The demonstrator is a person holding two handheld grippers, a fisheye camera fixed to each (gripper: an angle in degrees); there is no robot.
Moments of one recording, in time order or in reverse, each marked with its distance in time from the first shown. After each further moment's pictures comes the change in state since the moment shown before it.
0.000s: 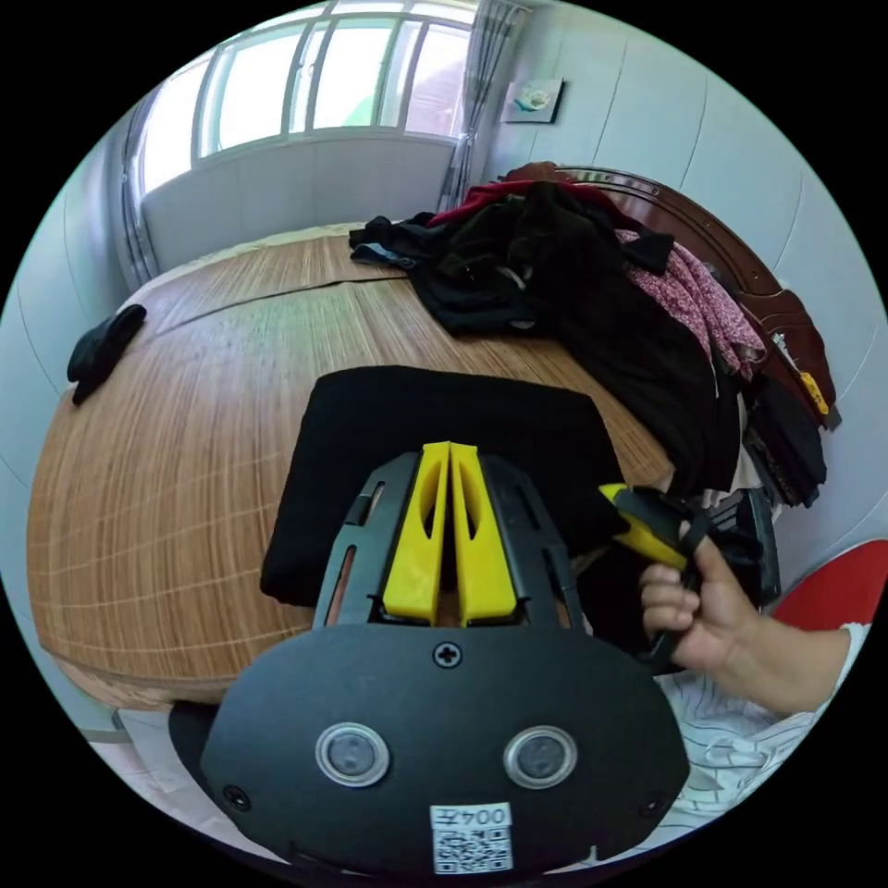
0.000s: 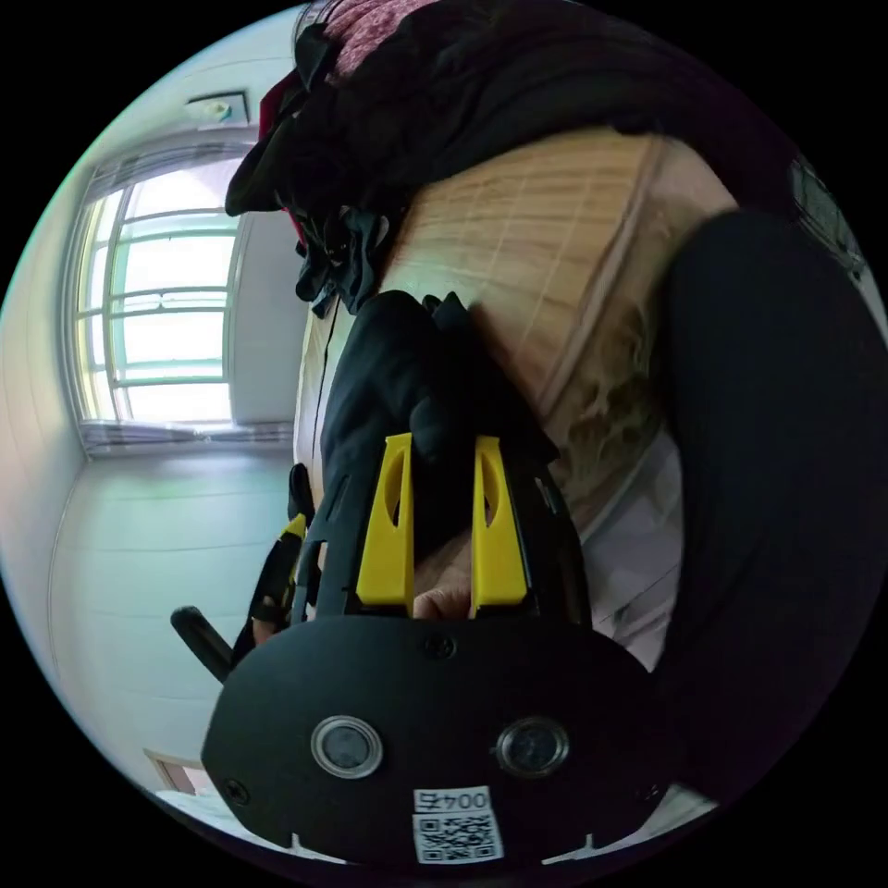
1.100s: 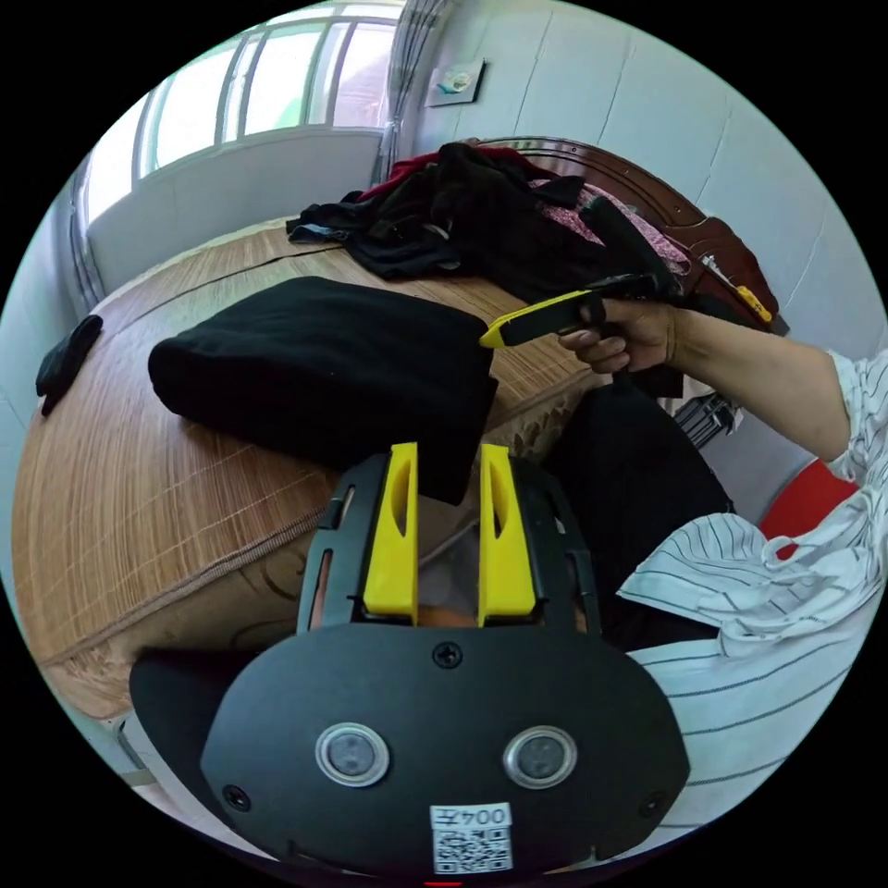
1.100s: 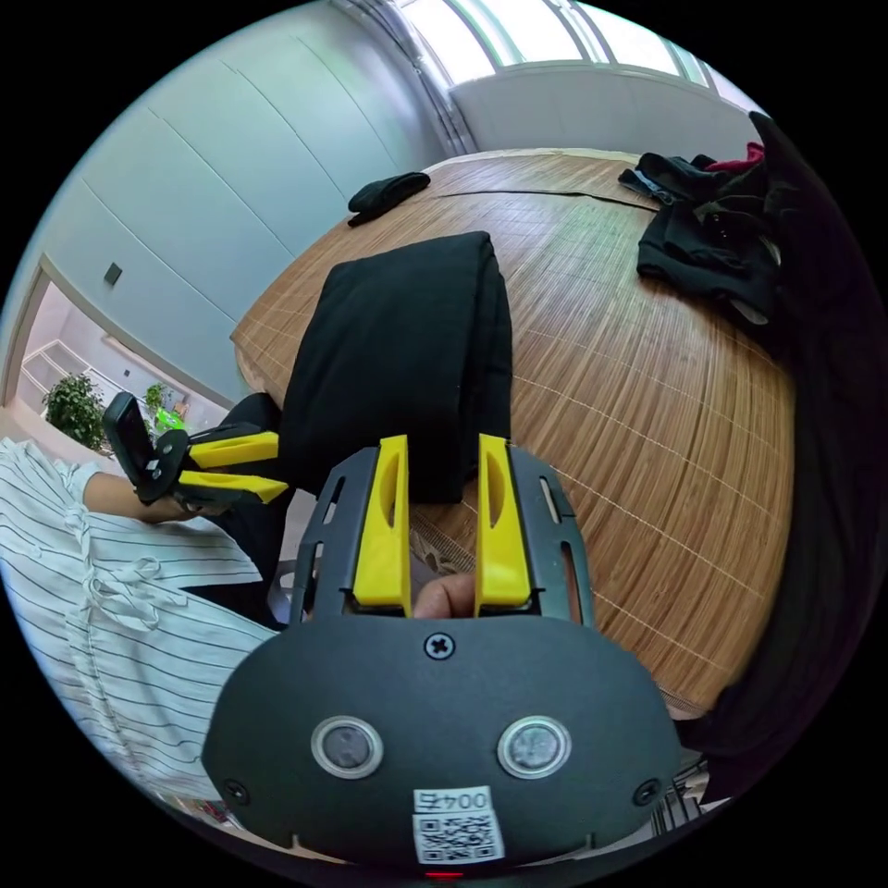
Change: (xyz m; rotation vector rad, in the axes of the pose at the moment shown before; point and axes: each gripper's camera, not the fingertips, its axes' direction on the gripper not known) left arm -0.025 0.164 0.009 -0.032 0.115 0.141; right arm -0.134 -0.015 0.078 -0.593 0.216 -1.267
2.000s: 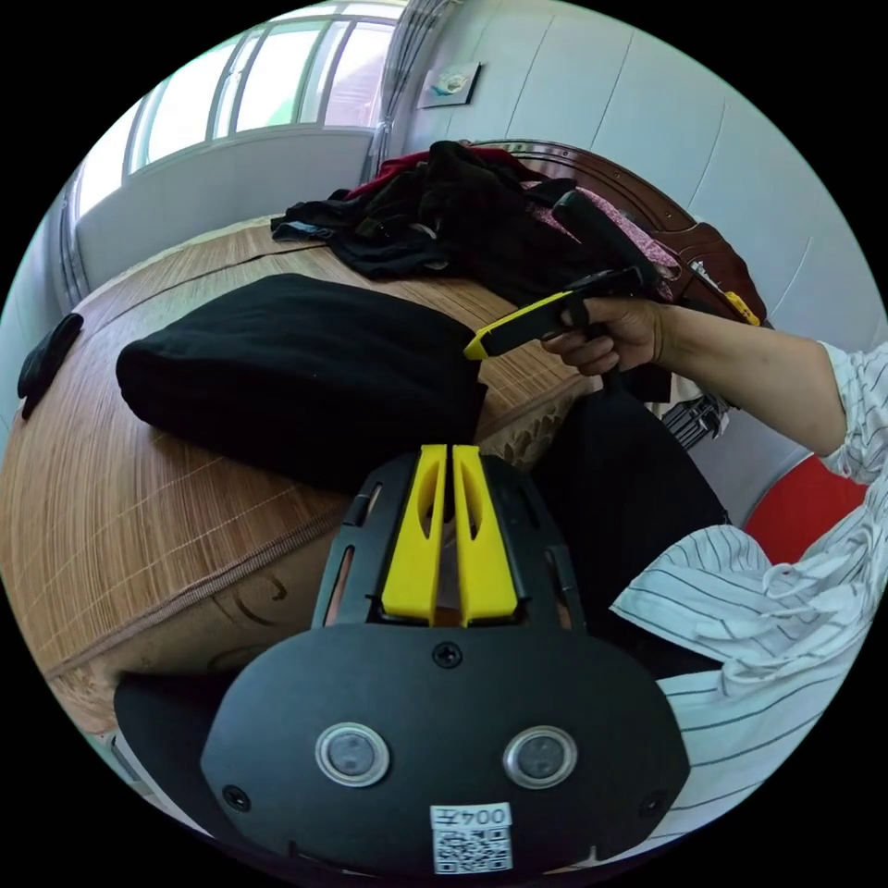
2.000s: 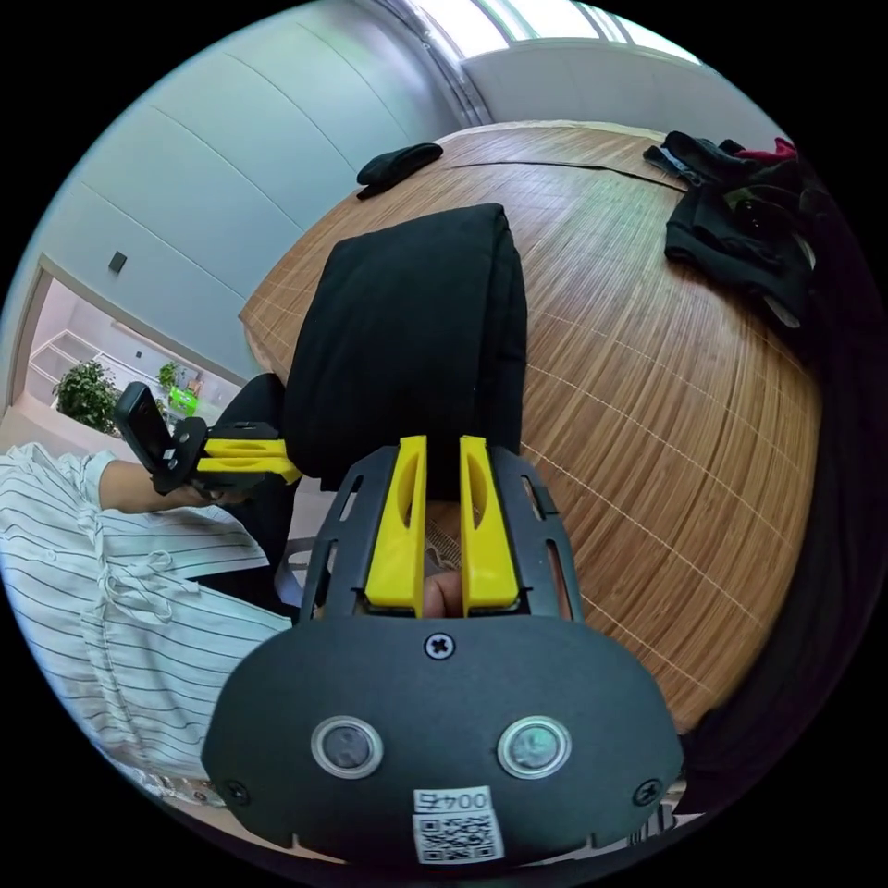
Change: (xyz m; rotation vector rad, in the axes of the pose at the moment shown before) left arm -0.027 -0.009 0.030 -0.024 0.100 -0.015; right arm -0.007 -0.052 0.013 -0.090 -0.043 -0.033
